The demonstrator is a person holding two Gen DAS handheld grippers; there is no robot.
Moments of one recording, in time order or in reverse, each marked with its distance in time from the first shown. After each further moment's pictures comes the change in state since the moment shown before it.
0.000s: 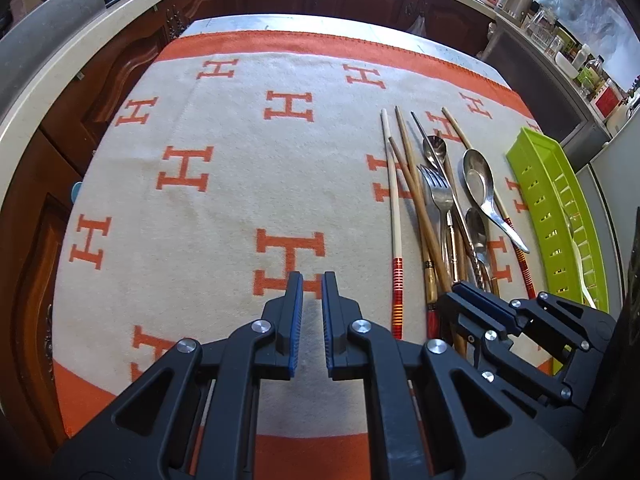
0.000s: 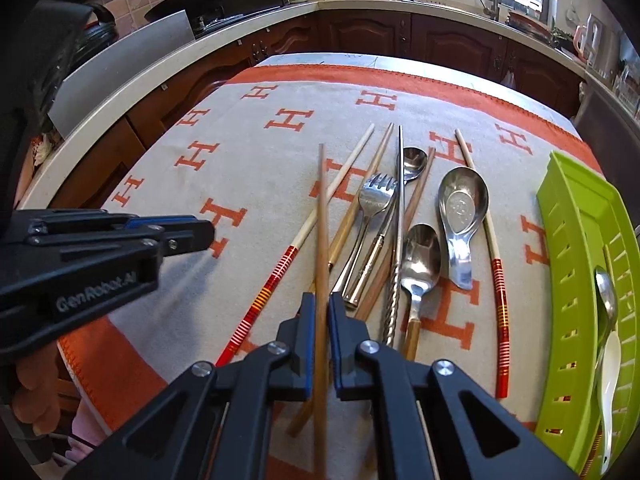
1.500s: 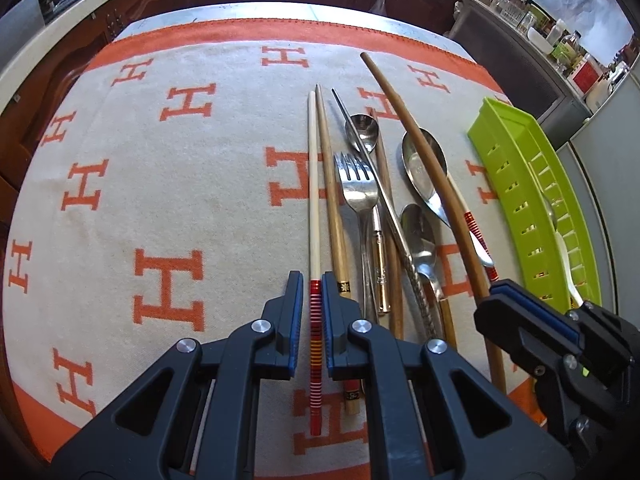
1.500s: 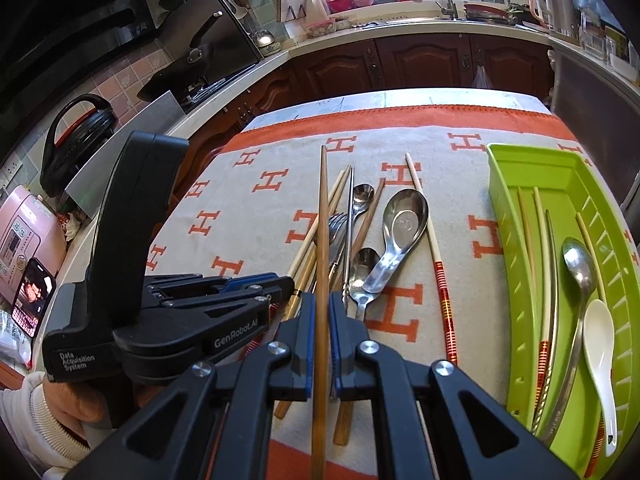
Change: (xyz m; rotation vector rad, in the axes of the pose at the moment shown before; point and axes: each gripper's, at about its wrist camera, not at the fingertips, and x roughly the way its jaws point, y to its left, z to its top) left arm 0.038 -0.061 0.009 0.078 0.026 -0.084; right arm -0.050 -0.050 -0.008 0.175 -0.146 0.114
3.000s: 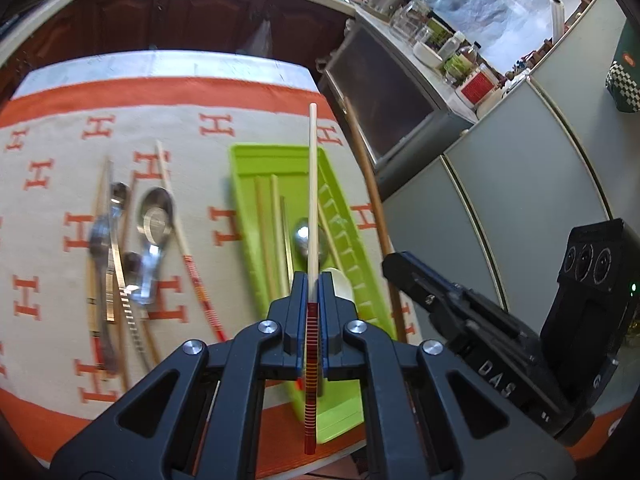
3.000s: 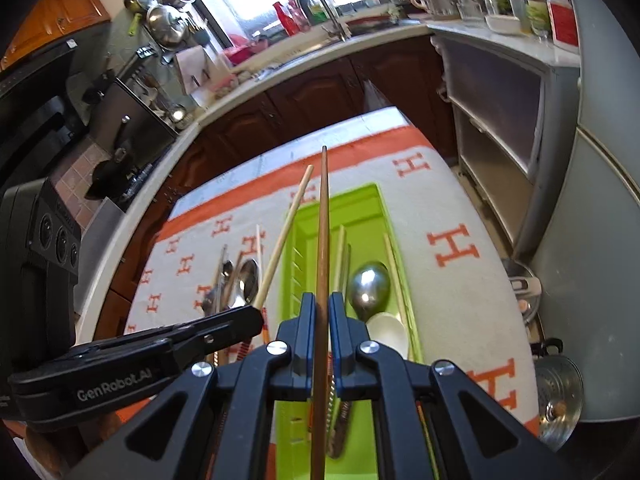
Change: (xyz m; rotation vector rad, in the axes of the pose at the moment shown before) left arm -0.085 -0.187 0.029 0.038 -0.031 -0.334; right arm -0.118 -0.147 0.013 0.287 -0.097 -0.116
